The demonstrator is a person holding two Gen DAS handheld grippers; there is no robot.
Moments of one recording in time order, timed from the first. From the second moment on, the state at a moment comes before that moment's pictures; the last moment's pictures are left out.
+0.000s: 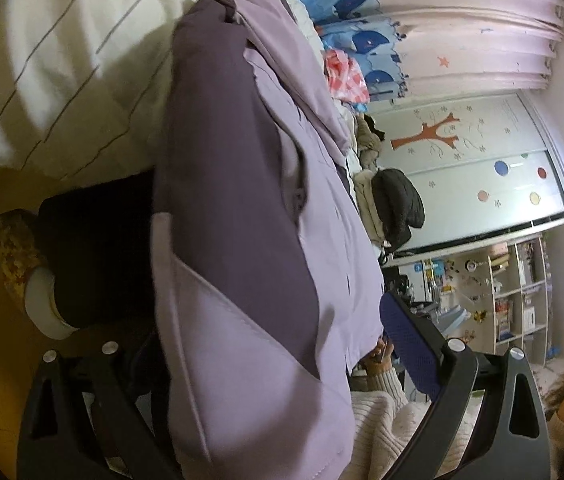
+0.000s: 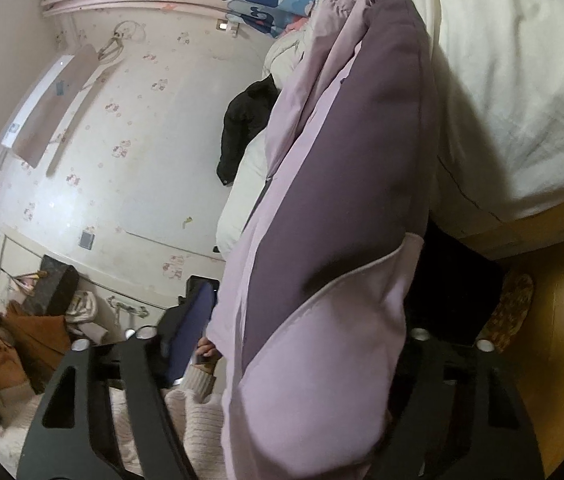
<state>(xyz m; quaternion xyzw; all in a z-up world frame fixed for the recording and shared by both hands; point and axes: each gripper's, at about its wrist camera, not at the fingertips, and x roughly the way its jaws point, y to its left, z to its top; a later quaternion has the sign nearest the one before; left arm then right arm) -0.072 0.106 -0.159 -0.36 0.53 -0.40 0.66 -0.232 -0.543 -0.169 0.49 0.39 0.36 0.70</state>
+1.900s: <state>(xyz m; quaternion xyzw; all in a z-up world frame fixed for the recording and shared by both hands) -0.107 0.077 -0.051 -0.20 0.41 -0.36 0.81 -0.278 -0.561 -0.109 0.52 0.21 0.44 0.70</state>
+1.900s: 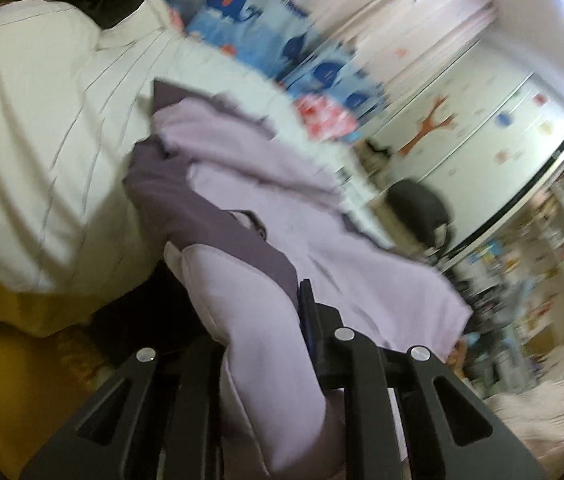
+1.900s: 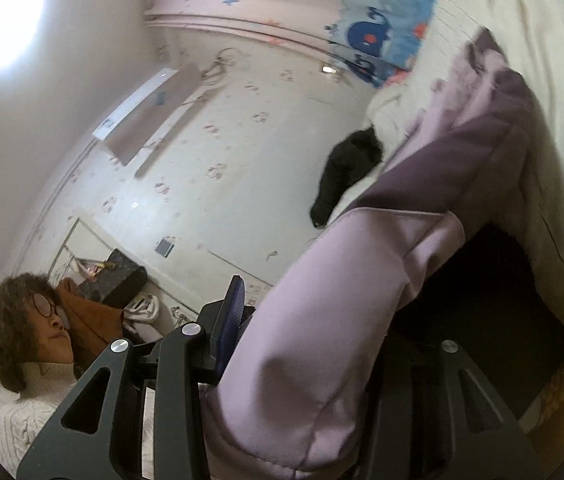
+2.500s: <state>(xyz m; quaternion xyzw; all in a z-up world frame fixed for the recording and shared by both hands) -0.047 0.092 -0.004 -0.33 0.29 -0.40 0.80 -0.211 -0.583 -0.053 0.53 0.10 0.45 0.71</state>
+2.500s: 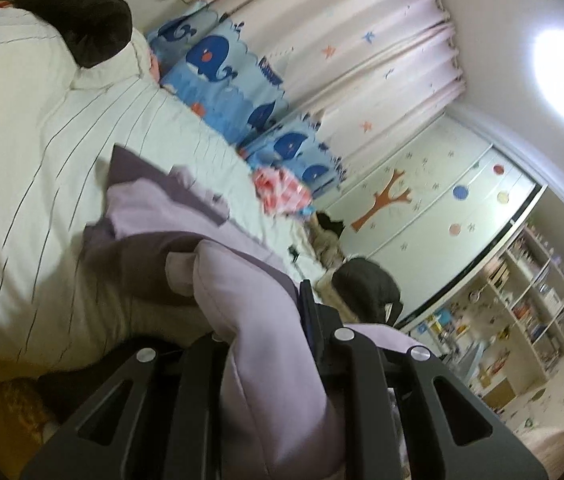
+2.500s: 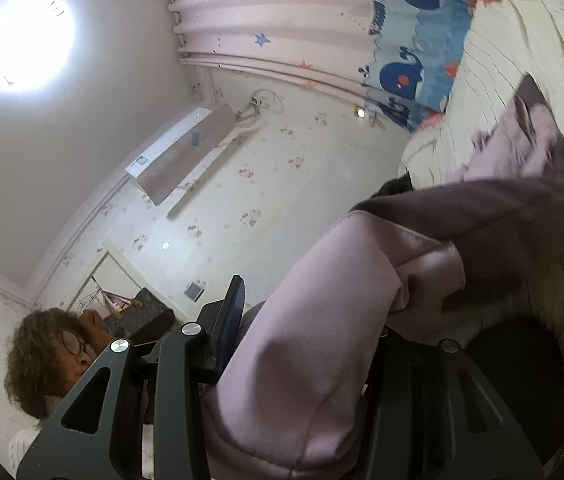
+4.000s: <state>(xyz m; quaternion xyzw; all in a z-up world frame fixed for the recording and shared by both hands) 0.283 0.090 -0.078 -0.51 0.35 -0.19 0.76 0.155 -0.630 -0.094 0.64 0.19 0.20 0.71</state>
